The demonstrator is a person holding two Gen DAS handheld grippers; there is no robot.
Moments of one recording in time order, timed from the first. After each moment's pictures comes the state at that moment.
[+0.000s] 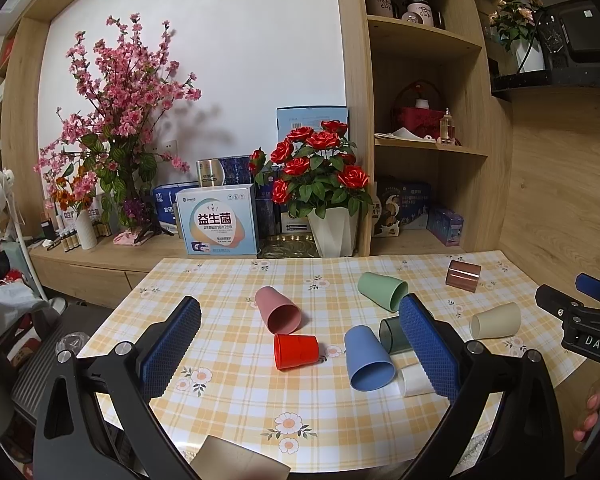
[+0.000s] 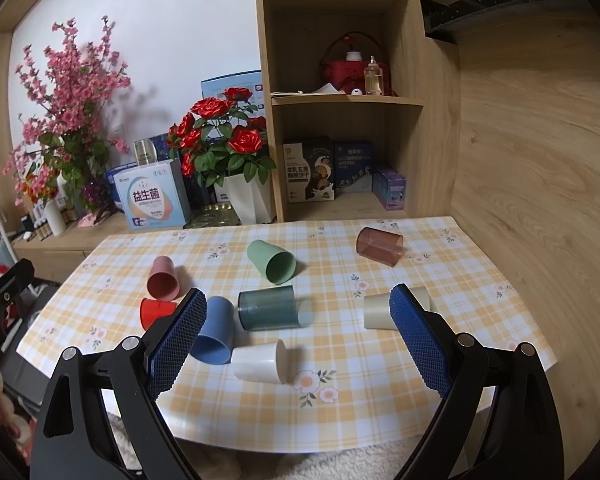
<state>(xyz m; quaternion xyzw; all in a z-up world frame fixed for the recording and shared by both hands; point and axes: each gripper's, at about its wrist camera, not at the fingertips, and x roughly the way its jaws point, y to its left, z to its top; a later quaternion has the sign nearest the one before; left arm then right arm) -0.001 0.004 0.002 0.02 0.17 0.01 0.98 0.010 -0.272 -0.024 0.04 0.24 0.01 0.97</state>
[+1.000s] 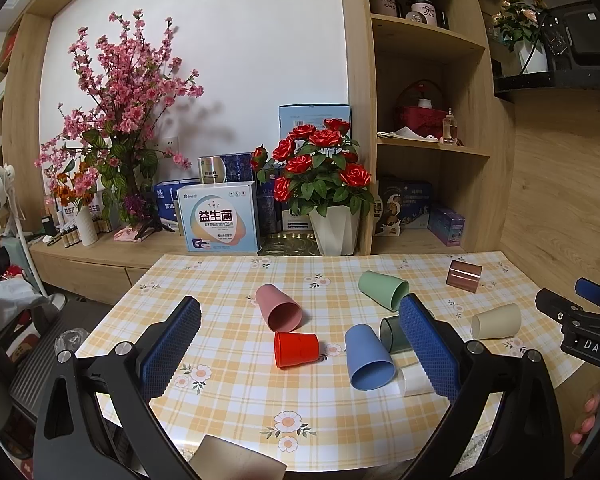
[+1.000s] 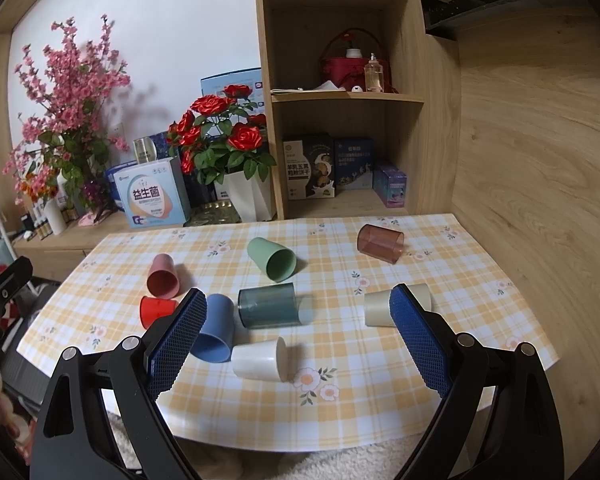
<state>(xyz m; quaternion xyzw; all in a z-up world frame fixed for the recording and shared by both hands) 0.001 0.004 0.002 0.01 0.18 0.02 0.98 0.008 -0.272 -0.028 0.04 0.25 0.01 0.97</state>
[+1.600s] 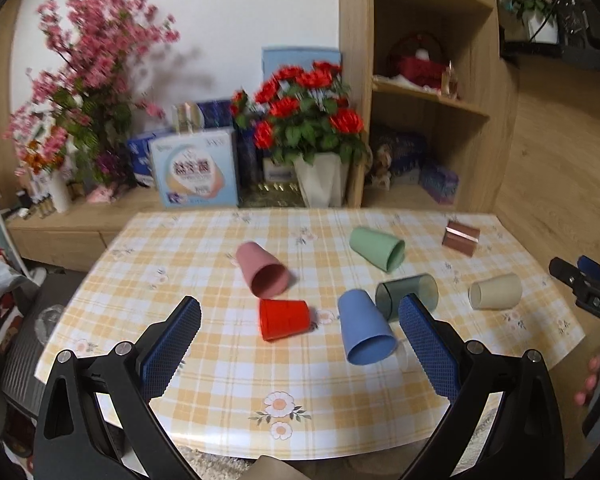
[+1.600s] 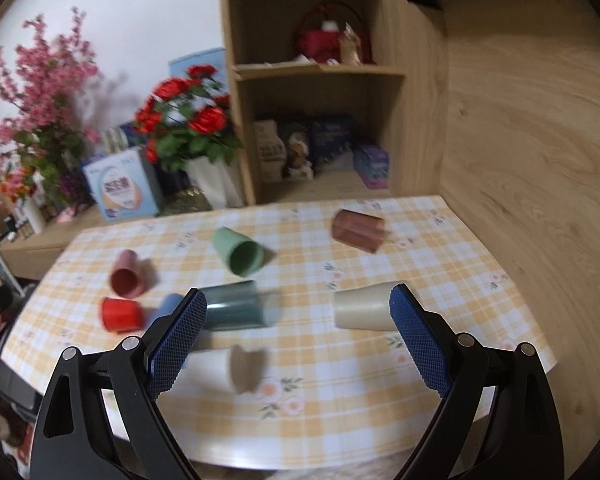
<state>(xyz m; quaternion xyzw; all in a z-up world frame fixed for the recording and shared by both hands) 0.068 0.016 -0.026 0.00 0.29 -0.03 0.96 0.071 -0.321 -0.046 0.05 0.29 -0.02 0.95</state>
